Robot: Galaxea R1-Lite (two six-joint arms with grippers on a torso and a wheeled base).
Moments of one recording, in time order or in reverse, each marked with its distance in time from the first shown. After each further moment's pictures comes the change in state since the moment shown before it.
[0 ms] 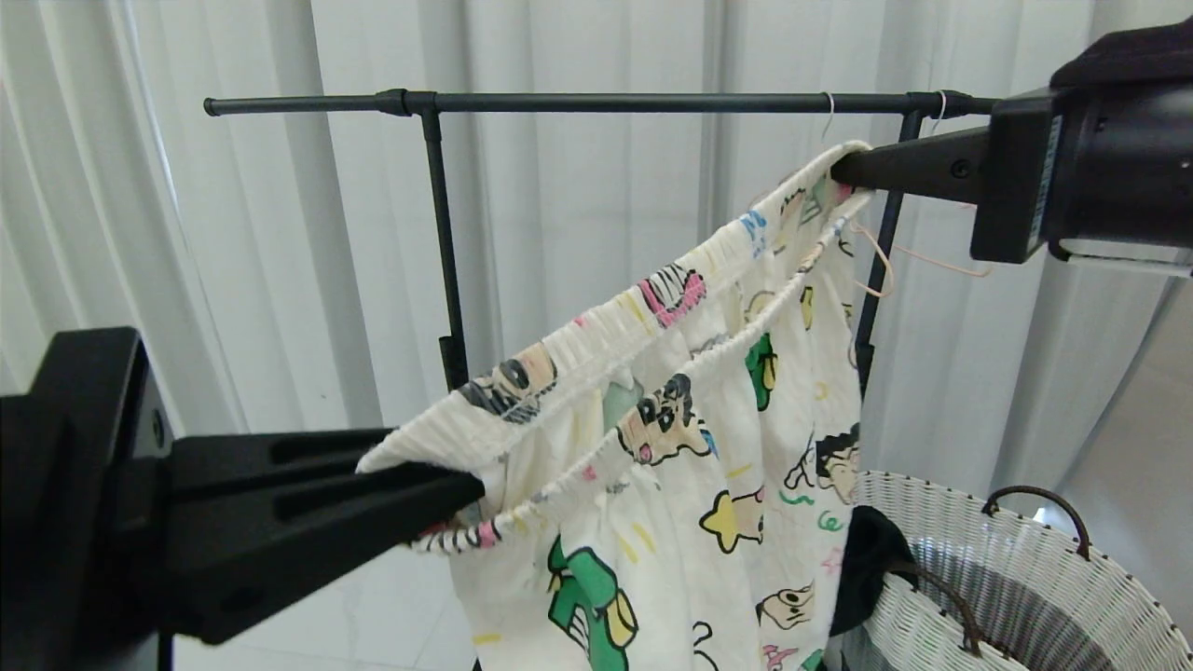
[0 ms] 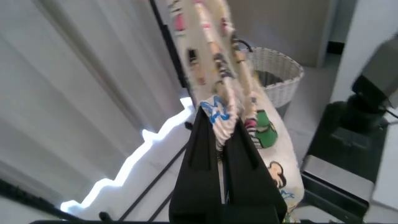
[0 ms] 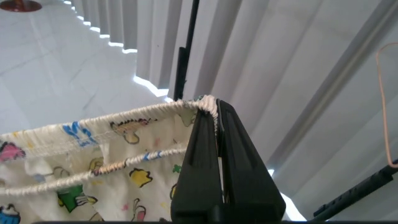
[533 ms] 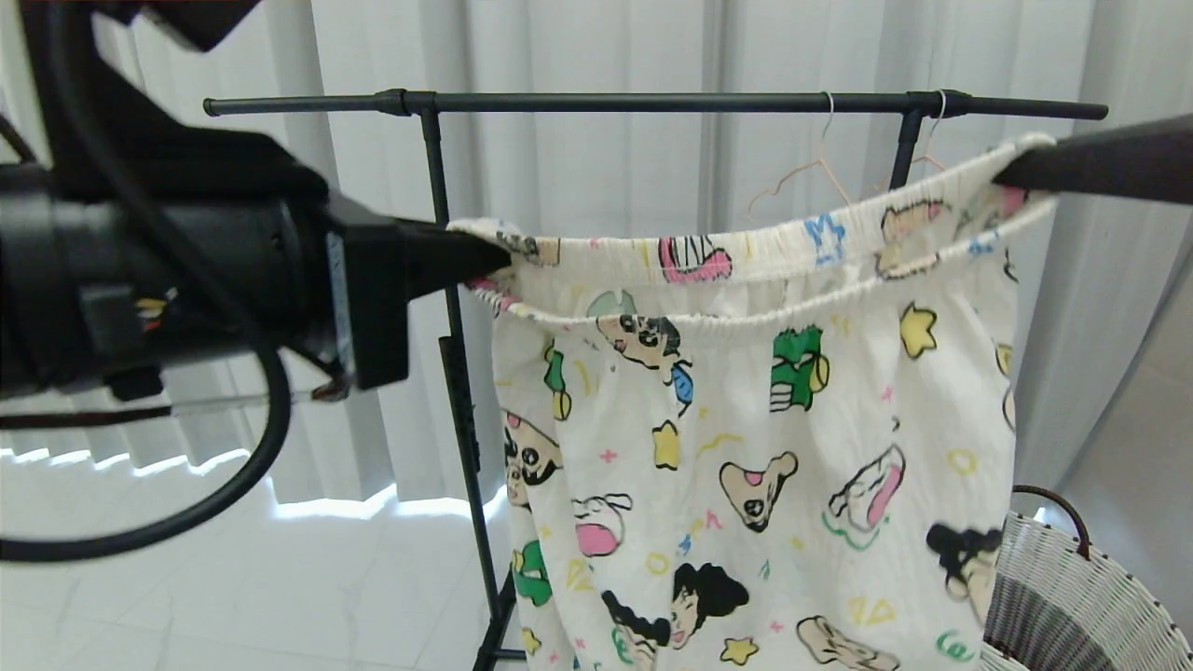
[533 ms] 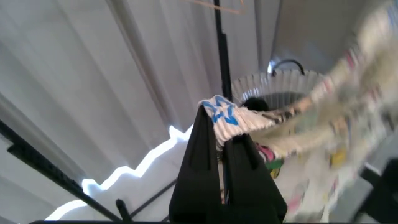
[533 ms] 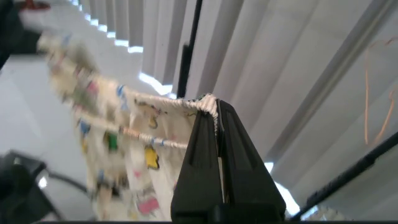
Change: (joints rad) left arm 0.400 0.189 -0.208 0.001 -0.181 -0.012; right arm 0.042 -0.153 -0.036 0.225 -0.008 0.002
